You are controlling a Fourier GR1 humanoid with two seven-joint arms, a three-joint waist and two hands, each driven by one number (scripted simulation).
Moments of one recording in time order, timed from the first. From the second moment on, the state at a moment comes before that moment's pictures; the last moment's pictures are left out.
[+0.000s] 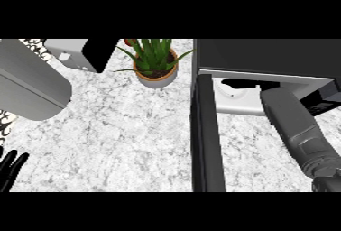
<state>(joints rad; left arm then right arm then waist) 0.44 0.05 0.28 -2.21 0.33 -0.59 -0.04 -1.00 -0.24 -0.36 -0.14 0.42 -0.43 -0.79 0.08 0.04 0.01</state>
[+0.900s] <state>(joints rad) 0.39 0.00 0.02 -2.23 0.23 -0.54 0.07 -0.83 -0.17 -0.45 -0.16 0.27 0.01 -0.95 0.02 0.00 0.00</state>
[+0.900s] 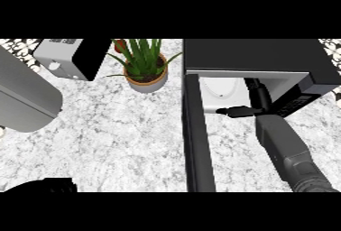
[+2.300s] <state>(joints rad) -0.02 0.00 -0.55 -1.76 -0.16 -0.18 0.03 -0.06 -0.20 -0.32 -0.82 0.14 0.24 -0.95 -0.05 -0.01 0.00</state>
